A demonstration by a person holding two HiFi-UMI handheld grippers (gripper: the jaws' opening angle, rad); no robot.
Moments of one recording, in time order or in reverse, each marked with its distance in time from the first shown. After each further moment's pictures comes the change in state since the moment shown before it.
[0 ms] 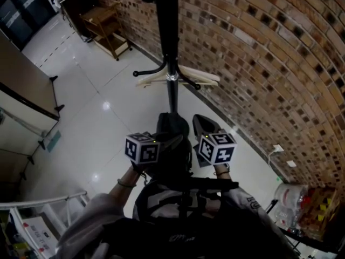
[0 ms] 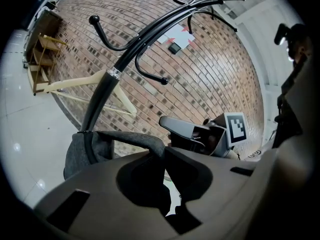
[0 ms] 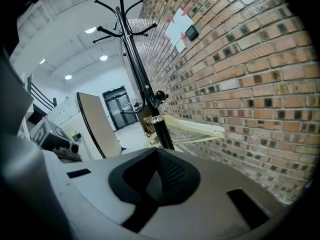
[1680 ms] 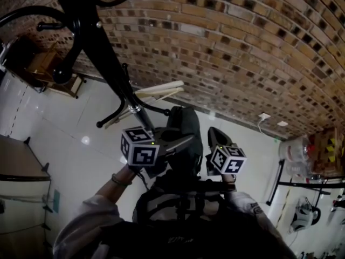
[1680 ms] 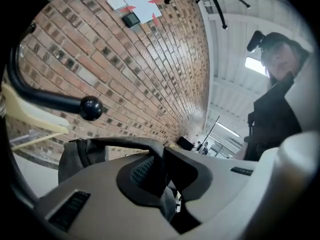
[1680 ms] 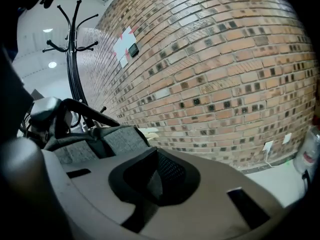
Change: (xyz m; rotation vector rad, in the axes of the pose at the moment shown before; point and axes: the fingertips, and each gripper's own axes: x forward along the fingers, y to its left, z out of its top) left arm 0.057 -0.085 0.092 0.239 0.259 -0.611; right arm -0.066 -0.128 -0.030 0.306 -0.158 -0.534
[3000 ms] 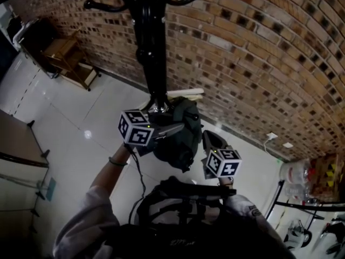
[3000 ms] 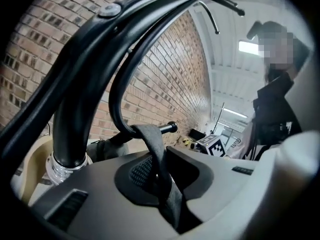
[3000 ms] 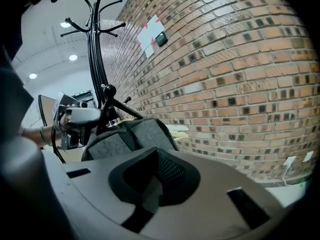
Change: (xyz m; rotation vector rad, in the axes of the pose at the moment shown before) left arm -0.087 0.089 0.014 0.209 0.031 0.110; right arm 0.045 0.094 -0.006 -0.163 0.048 0.173
